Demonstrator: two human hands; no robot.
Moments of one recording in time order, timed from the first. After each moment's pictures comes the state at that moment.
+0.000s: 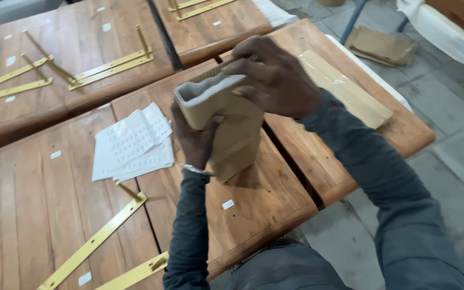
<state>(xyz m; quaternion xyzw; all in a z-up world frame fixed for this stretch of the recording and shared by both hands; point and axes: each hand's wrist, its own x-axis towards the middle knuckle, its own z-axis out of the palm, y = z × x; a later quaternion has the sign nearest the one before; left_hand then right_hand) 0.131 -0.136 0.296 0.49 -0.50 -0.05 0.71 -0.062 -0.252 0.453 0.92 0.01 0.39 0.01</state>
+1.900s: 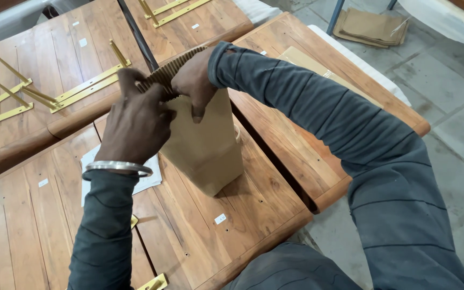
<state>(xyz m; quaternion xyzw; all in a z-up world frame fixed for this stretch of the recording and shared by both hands) 0.148 -0.151 0.469 0.70 -0.68 0.06 0.20 0.053 -0.328 0.477 0.97 -0.09 -0.20 0.00</state>
